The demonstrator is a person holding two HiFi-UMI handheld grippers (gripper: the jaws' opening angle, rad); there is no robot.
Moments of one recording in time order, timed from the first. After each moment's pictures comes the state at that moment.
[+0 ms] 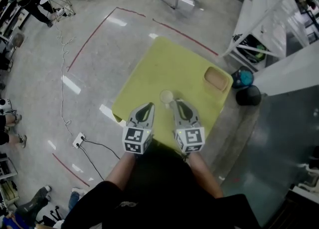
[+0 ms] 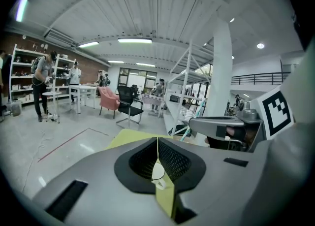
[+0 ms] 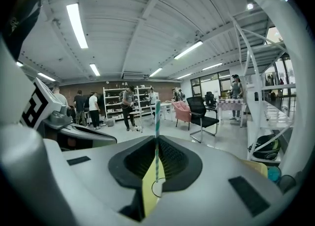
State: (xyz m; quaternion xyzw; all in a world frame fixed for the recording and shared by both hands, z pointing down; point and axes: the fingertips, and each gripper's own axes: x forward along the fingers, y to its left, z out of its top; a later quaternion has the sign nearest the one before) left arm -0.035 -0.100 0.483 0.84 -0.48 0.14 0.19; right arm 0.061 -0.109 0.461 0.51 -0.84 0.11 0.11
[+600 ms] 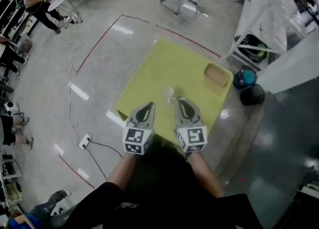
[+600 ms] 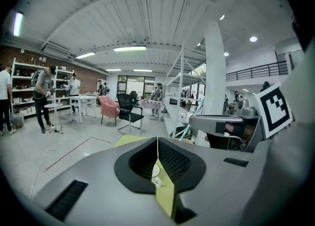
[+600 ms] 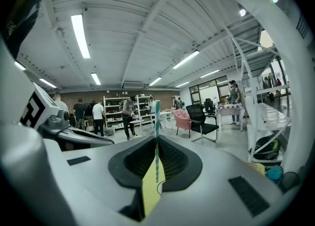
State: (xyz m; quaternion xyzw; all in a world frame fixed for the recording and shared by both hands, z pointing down) left arm -0.023 -0.050 0.446 0.85 -0.49 0.14 0.14; right arm 0.079 -0.062 0.422 0.52 -0.85 0.09 0.05
